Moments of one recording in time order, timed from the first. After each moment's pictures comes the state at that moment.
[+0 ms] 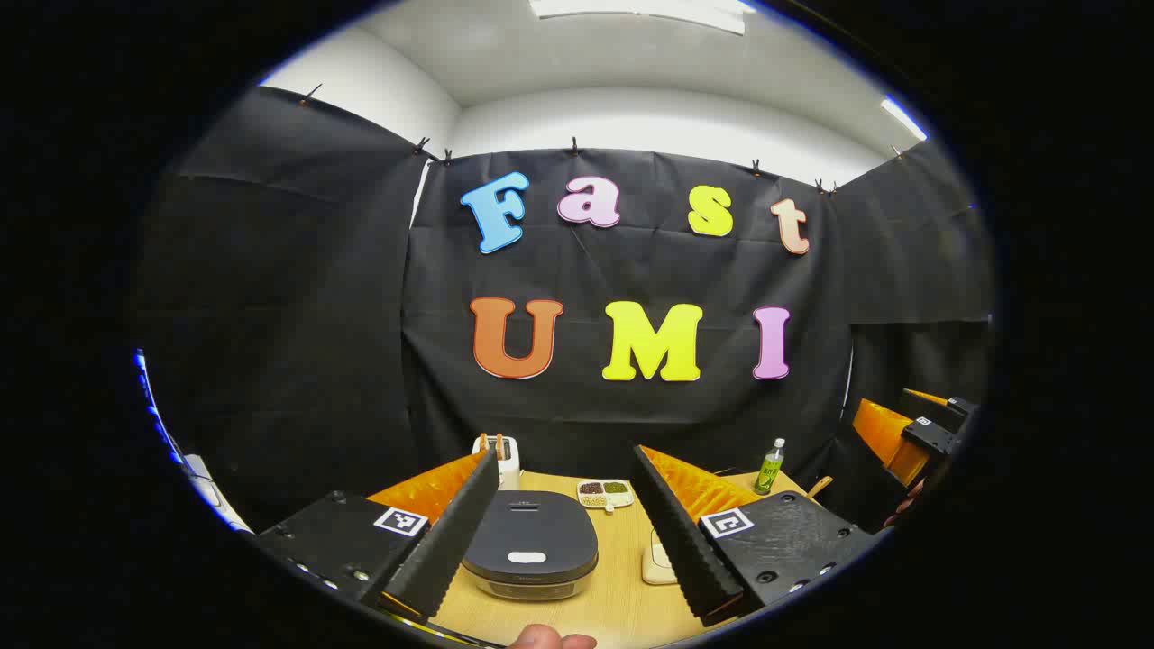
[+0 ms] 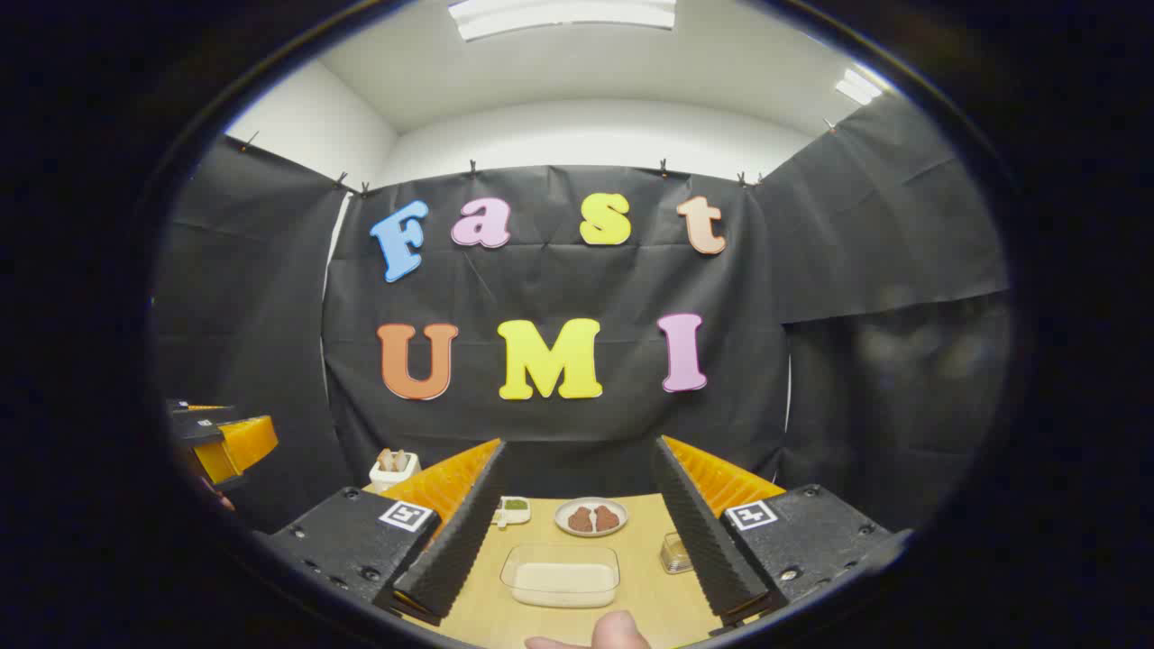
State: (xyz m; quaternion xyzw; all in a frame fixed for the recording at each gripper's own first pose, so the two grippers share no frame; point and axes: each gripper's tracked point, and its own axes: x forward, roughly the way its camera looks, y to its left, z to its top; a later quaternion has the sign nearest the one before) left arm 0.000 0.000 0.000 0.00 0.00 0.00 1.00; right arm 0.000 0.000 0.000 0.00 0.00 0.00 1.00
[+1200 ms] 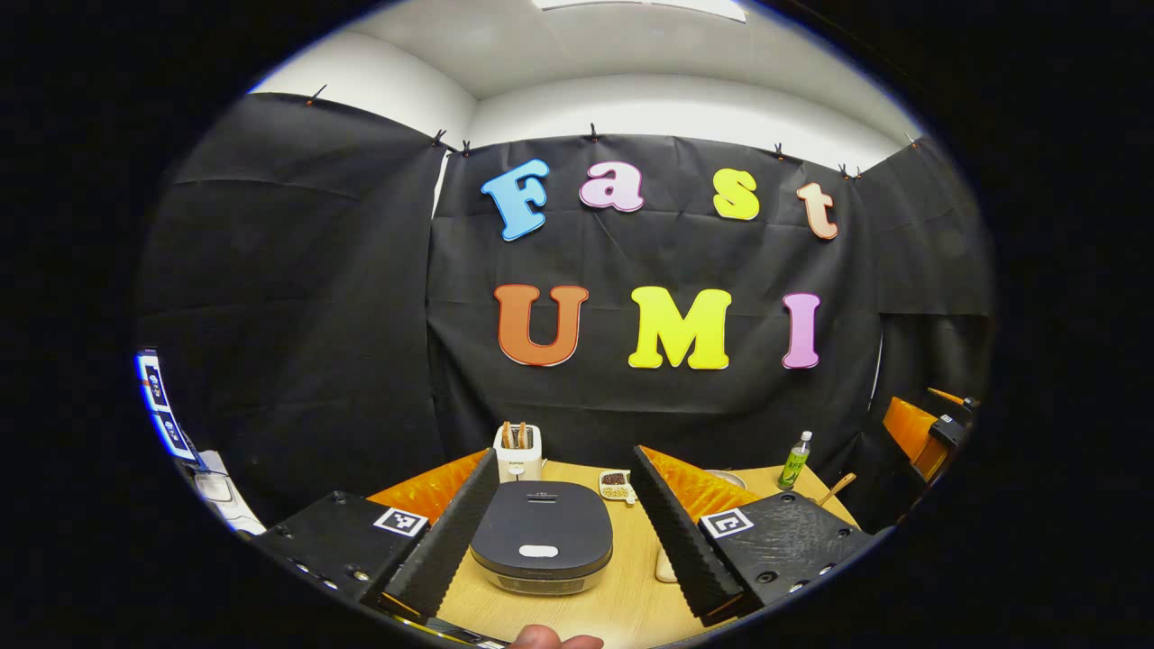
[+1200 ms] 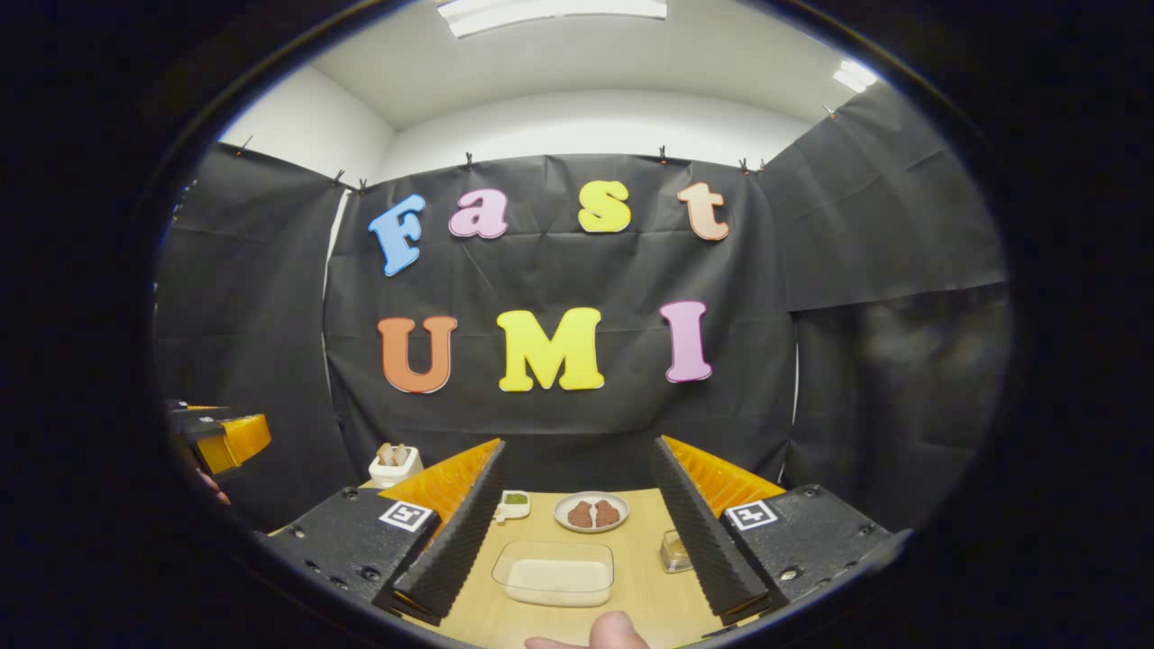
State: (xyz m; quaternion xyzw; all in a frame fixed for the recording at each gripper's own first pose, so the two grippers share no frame) left arm 0.010 0.007 -0.016 0.00 0.04 0.05 1.00; right arm 0.019 -0.019 -0.012 0.00 0.02 0.02 1.00
